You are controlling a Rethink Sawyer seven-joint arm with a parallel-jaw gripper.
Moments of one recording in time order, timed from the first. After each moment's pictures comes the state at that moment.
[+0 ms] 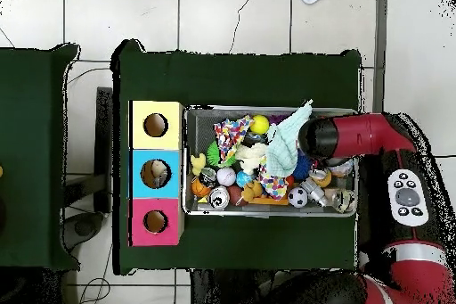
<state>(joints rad) -0.57 -0.42 0.20 1.20 -0.81 0.89 1.28</state>
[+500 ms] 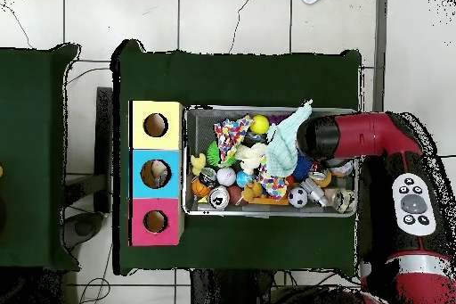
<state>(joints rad) -0.56 -0.48 0.20 1.24 -0.78 0.91 1.28</state>
